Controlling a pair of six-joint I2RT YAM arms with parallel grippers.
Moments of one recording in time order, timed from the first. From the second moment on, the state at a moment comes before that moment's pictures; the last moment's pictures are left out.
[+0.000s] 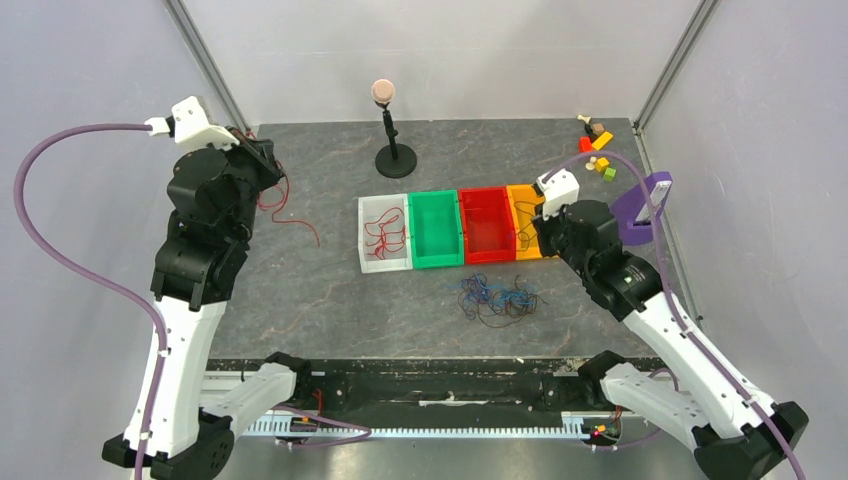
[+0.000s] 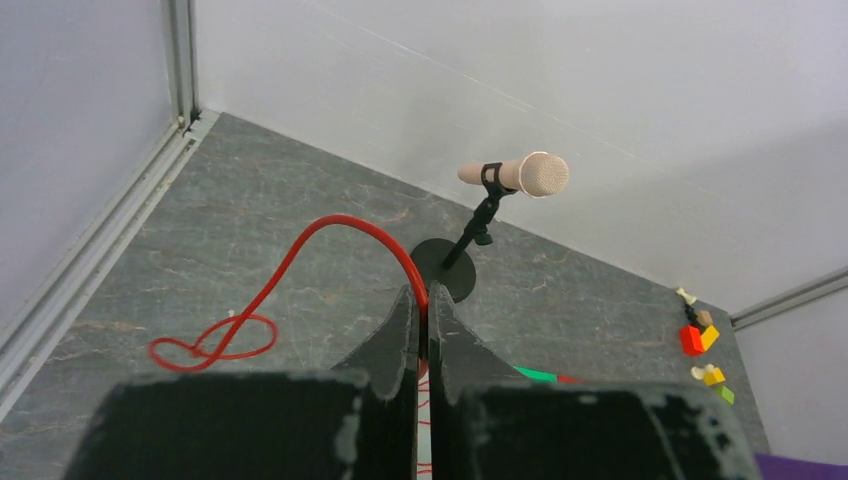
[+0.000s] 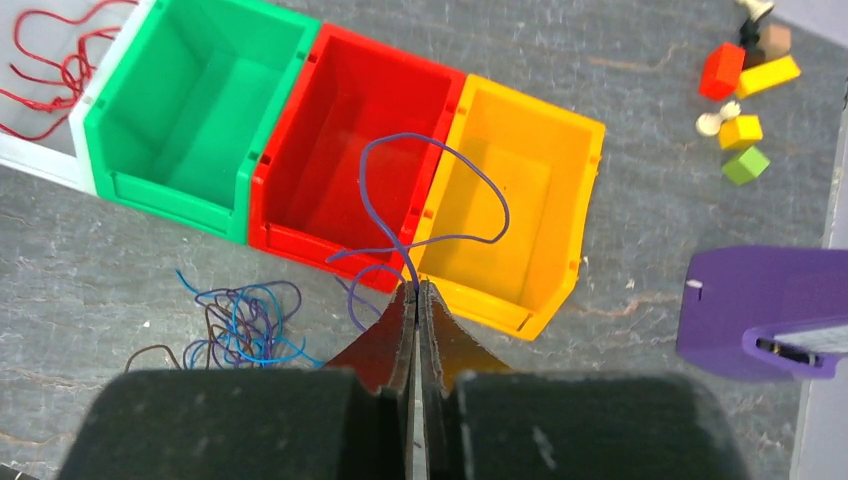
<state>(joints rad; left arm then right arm) -0.28 0.96 1.49 -0.60 -0.41 -0.42 0.52 0.87 0.89 -0.43 0.18 -0.05</state>
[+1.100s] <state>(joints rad) -0.27 0.96 1.46 -0.65 -0.13 -0.43 0.27 1.50 1.04 -0.26 0.02 -0.30</state>
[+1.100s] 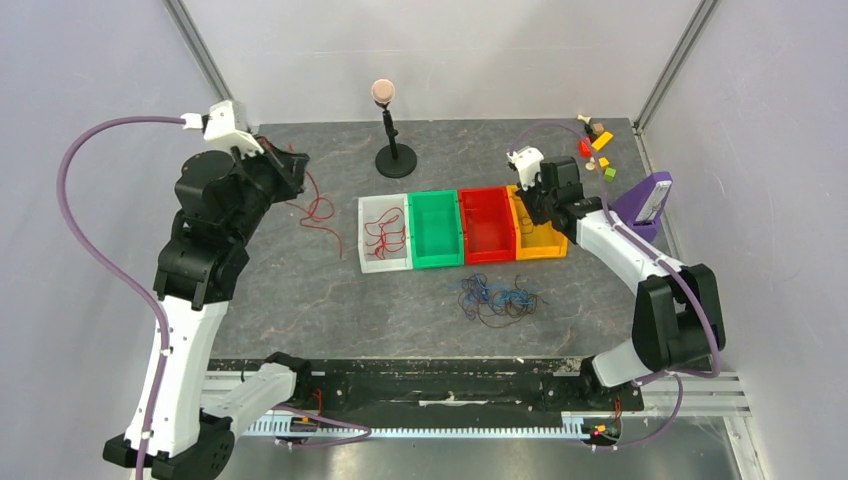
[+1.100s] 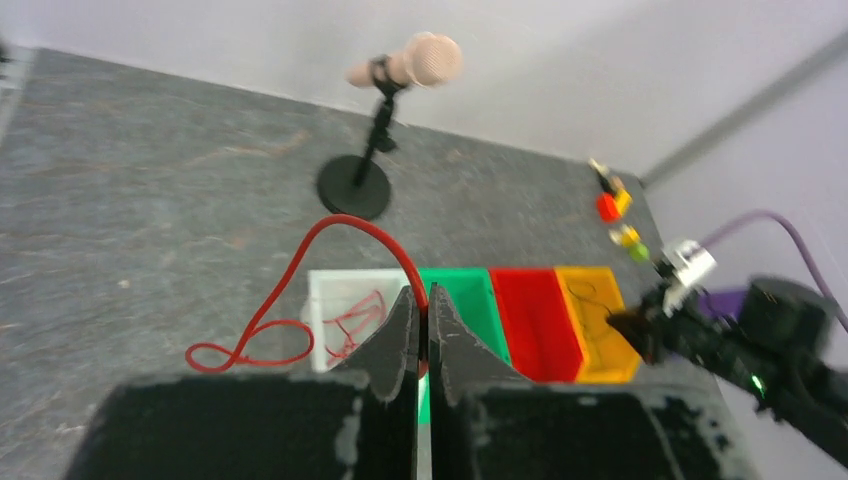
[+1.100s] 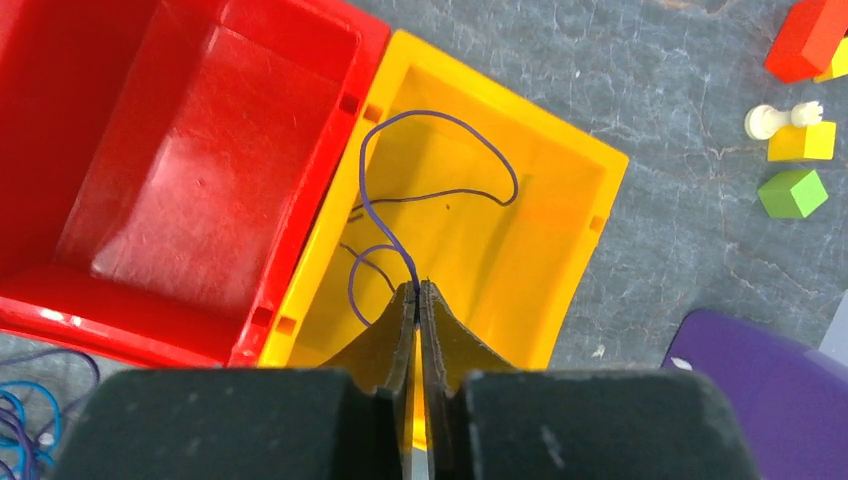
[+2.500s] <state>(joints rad) -0.28 1.36 1.35 -0.21 0.33 -0.10 0.25 1.33 1.09 -0.41 -0.60 -0.21</state>
